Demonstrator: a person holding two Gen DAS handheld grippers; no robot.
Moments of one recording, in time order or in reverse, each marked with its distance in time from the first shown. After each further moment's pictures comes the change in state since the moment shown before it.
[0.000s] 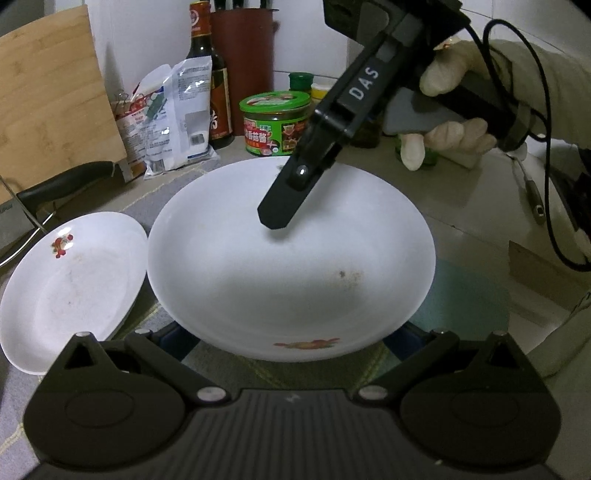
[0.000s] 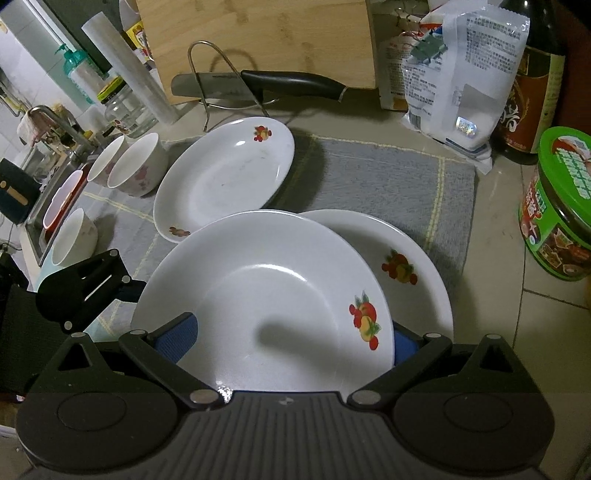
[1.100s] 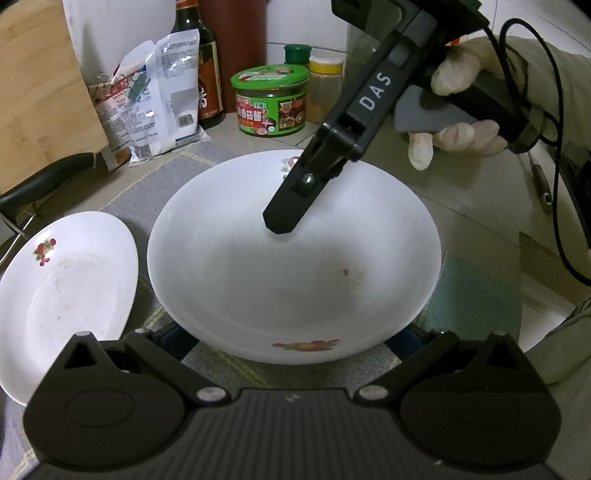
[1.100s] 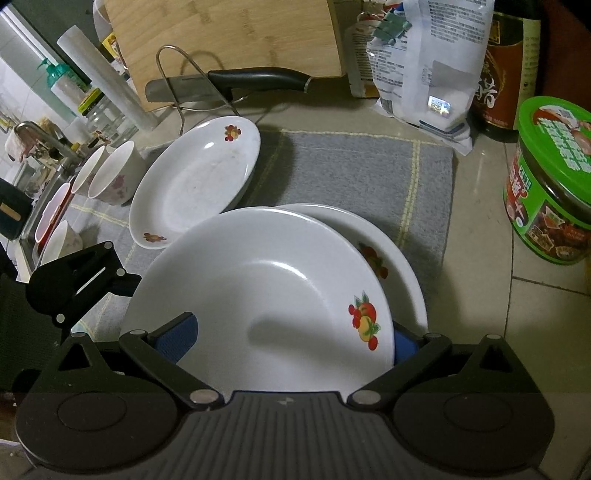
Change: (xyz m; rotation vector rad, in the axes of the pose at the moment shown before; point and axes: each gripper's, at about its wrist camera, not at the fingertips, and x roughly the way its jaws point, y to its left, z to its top) left arm 0.026 0.007 0.017 0.039 0.092 -0.025; right arm 0.009 -0.022 -0.004 0.060 -0.003 -0.011
